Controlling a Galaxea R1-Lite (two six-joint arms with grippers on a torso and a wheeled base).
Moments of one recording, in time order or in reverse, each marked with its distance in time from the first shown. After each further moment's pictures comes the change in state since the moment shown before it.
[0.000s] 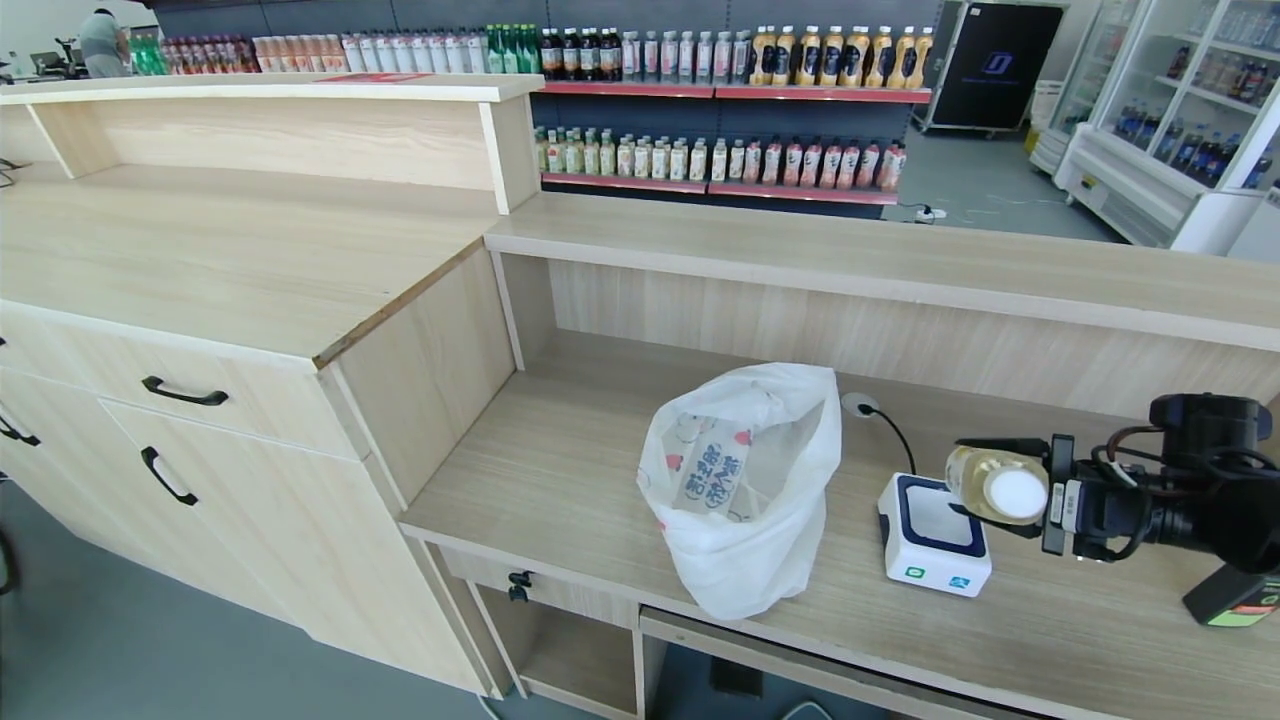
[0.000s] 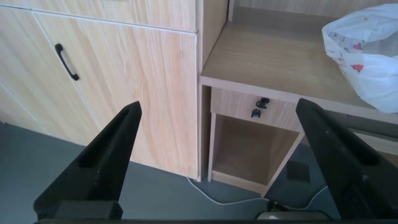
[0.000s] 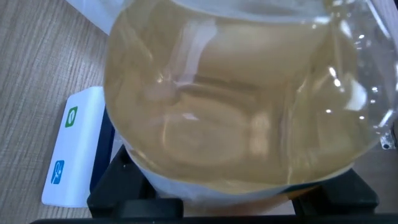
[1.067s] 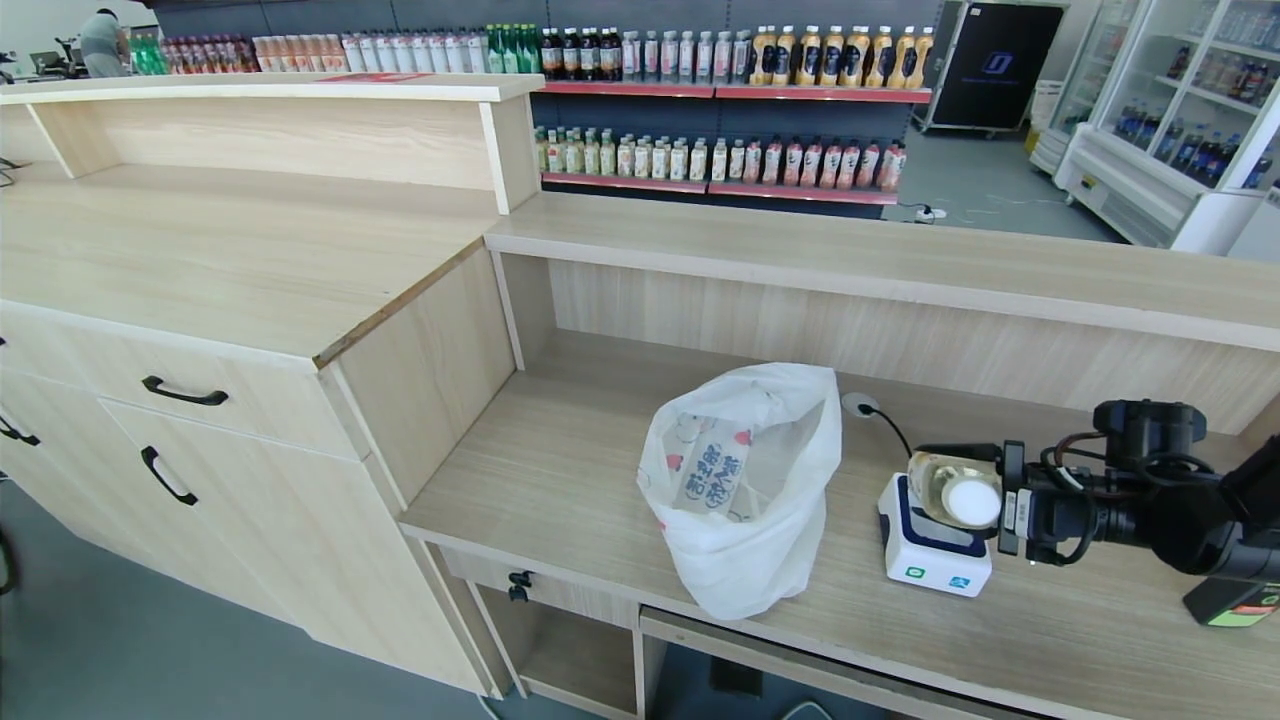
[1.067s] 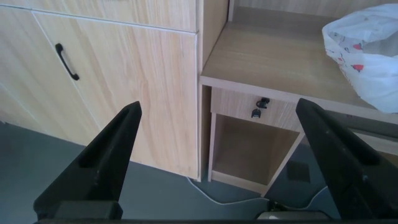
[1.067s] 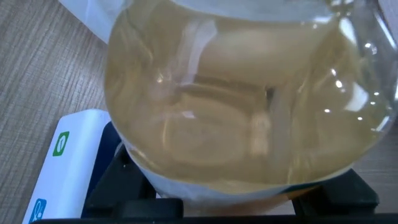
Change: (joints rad) left arm 0.001 0.000 0.000 0.000 0.000 0.000; right arm 0.075 0.100 -0.040 -0.081 -0.001 0.001
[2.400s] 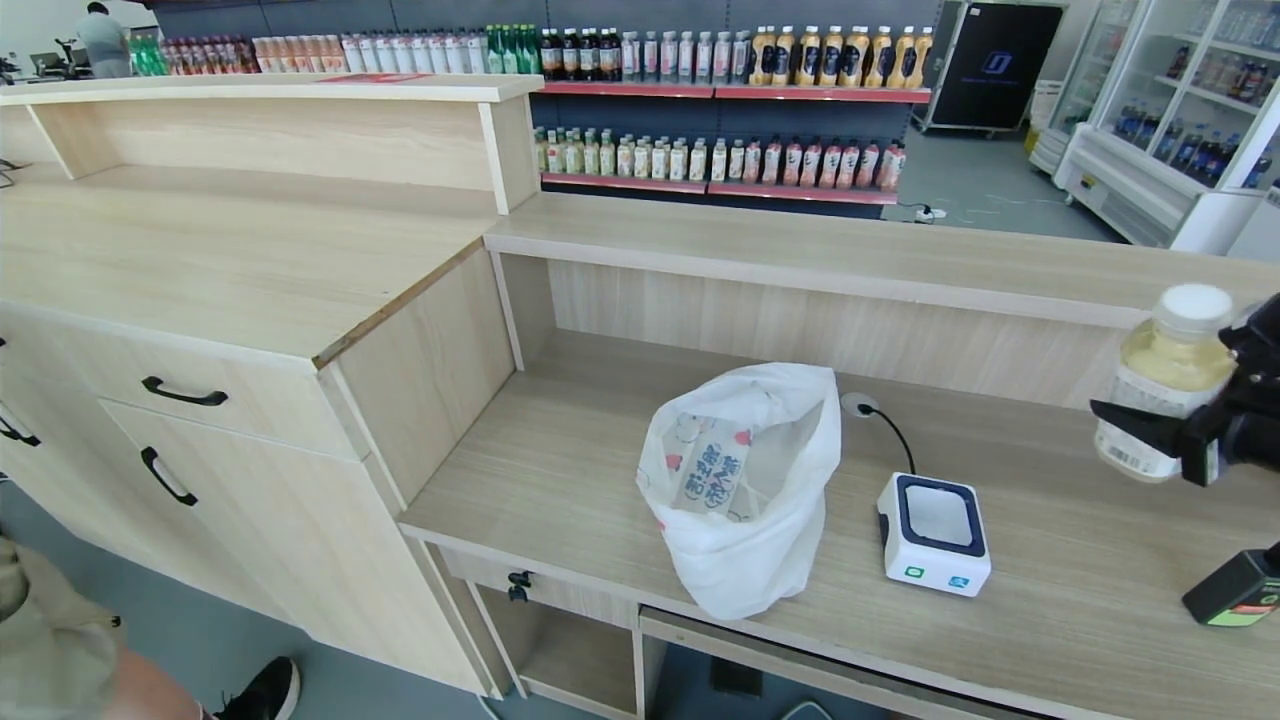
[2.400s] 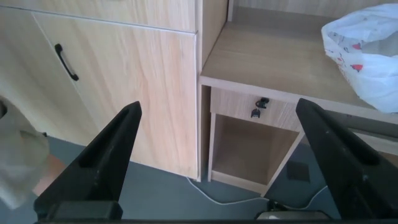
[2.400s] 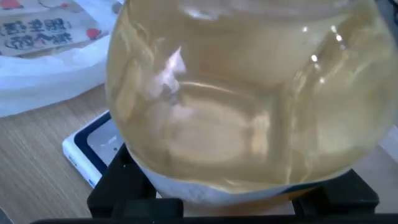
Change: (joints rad) left arm 0.000 0.000 0.000 0.000 0.000 0.000; right arm -0.194 -0.564 0.132 0.105 -0.450 0.969
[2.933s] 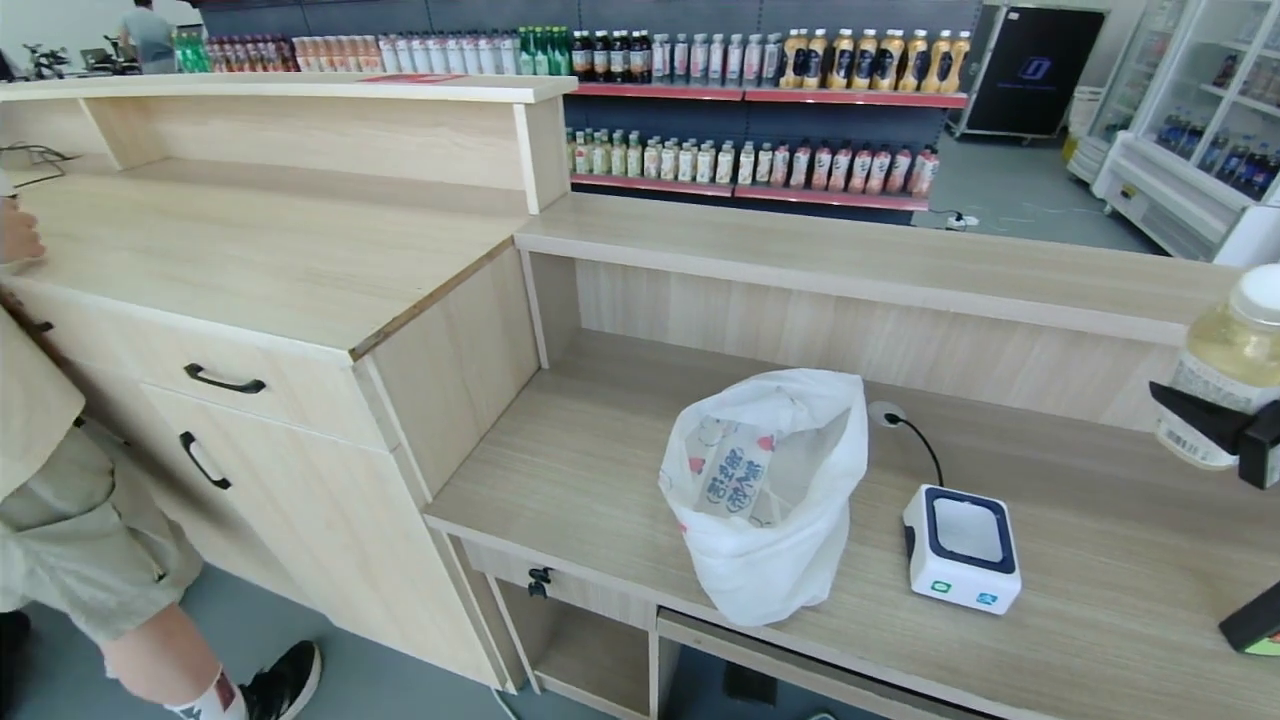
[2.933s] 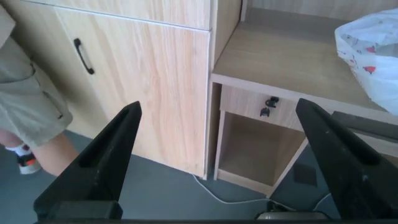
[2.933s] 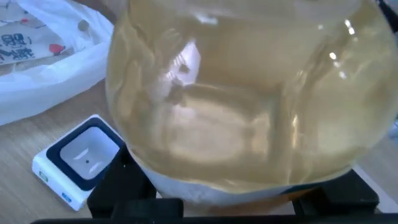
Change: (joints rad) left arm 0.000 0.000 0.000 0.000 0.000 0.000; right arm -0.001 -0.141 0.122 -0.146 -0.056 -0.011
